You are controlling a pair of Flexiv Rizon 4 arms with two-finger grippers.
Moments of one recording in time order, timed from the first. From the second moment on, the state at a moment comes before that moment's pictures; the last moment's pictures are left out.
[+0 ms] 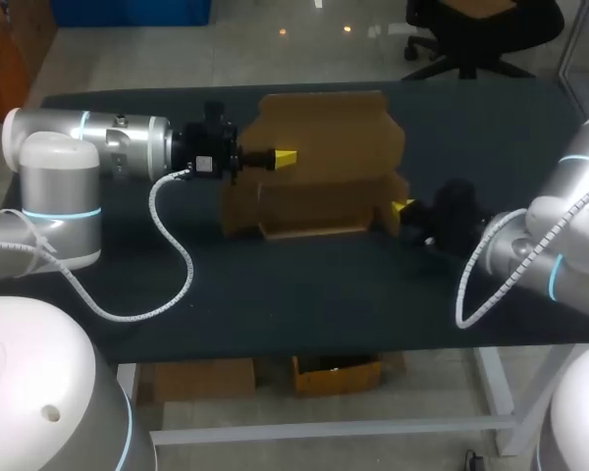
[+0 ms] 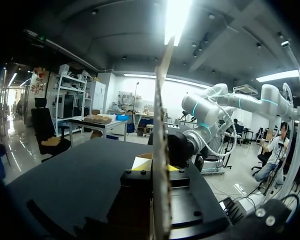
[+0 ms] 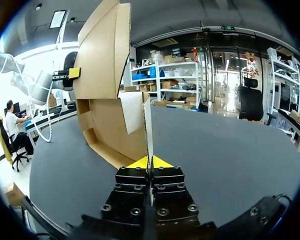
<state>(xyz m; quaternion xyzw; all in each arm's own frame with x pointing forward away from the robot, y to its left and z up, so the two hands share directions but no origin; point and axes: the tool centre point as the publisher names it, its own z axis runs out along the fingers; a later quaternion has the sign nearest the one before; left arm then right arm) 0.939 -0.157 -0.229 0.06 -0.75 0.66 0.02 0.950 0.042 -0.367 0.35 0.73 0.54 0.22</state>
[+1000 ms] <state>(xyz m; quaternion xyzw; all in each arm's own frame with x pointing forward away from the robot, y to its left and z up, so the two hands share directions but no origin) 0.939 -0.157 -0.229 0.06 -0.75 0.66 0.02 0.940 0.067 -0.370 0.37 0.73 0.53 0.23</state>
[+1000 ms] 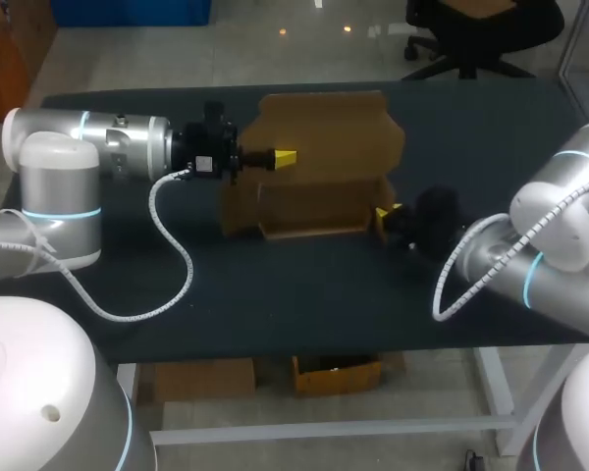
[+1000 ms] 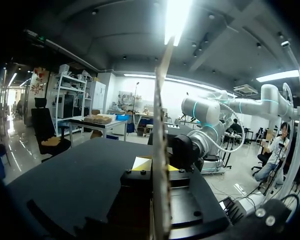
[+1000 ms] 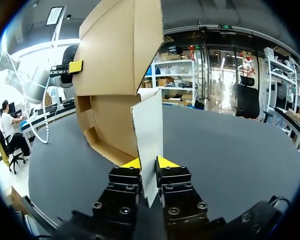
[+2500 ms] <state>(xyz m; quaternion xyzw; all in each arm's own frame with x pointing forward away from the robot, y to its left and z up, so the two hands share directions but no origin) 0.938 -0.156 -0.229 0.06 -0.75 0.66 0.02 0.924 0.090 -0.380 0.41 0.73 0.51 0.21</state>
